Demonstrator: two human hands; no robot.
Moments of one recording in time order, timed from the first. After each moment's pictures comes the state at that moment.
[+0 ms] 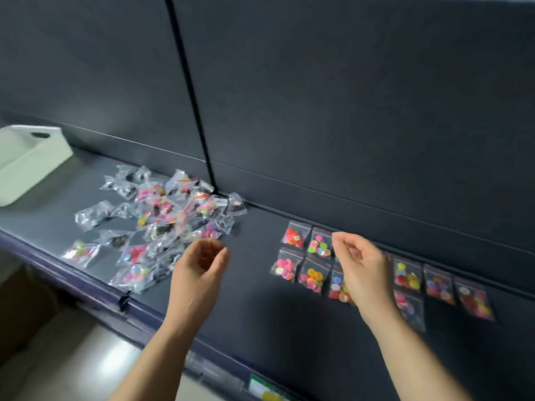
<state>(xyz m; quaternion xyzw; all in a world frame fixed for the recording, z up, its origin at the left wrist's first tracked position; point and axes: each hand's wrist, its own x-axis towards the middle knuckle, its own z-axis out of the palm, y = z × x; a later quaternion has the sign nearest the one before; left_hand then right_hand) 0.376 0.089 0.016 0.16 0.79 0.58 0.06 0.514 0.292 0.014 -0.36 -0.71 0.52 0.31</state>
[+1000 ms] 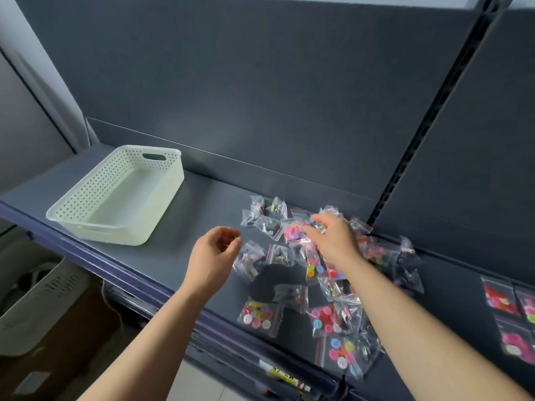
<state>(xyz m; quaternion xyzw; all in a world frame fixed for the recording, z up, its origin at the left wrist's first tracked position) 0.029 -0.106 0.014 0.18 0.85 0.49 0.09 0.125 0.103 0.014 -0.33 -0.87 0.34 0.13</state>
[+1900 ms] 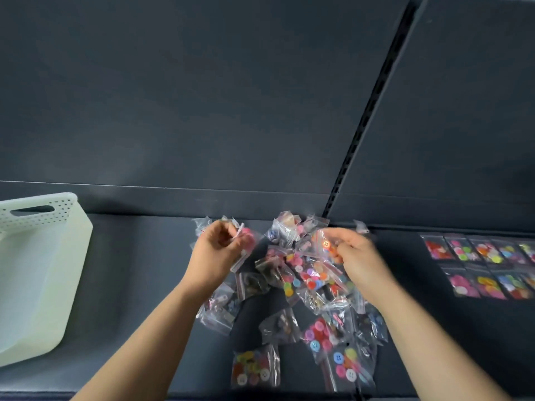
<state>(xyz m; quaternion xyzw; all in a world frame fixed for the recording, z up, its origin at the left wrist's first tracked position) -0.024 -0.010 0.009 0.29 0.67 0.59 0.34 0.187 0.107 0.028 -0.50 -0.66 0.51 0.22</state>
